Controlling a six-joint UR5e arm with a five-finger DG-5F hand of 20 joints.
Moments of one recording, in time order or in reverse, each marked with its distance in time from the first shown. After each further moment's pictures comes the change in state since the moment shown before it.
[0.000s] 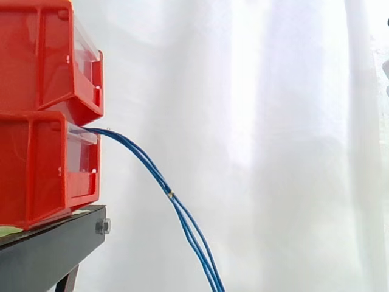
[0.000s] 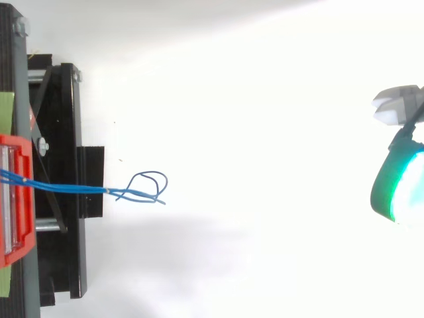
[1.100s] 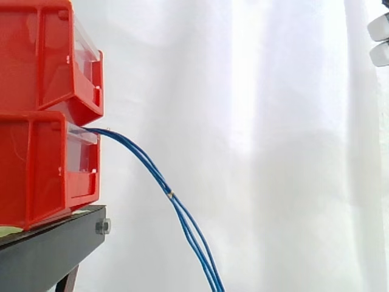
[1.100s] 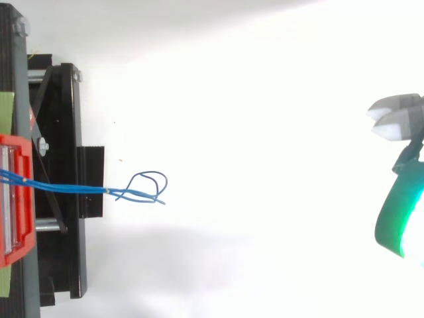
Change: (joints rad) arm 0.019 -0.001 0.000 0.098 0.007 -0.030
